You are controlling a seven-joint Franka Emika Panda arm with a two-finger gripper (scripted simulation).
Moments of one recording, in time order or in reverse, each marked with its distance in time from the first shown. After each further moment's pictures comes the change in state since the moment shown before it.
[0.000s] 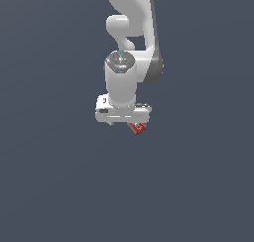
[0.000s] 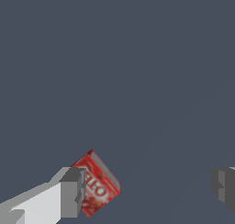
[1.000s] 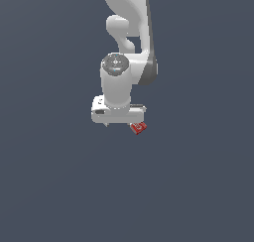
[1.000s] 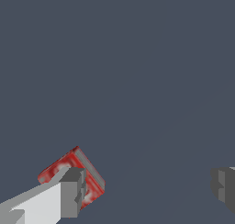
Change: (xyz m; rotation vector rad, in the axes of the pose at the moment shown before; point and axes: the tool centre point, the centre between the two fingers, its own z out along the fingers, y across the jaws) arm -0.006 0.019 0.010 -0.021 -0.004 -0.043
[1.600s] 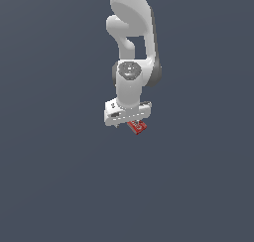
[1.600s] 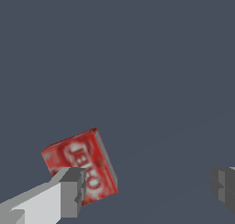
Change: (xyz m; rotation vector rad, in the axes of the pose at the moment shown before) arm -0.028 -0.039 0.039 0.001 0.015 -0.258
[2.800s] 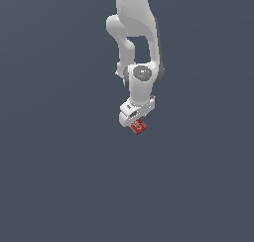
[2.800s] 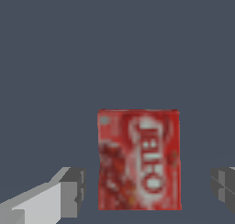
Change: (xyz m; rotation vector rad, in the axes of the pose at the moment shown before) arm -0.038 -0.067 0.049 0.011 0.030 -0.373
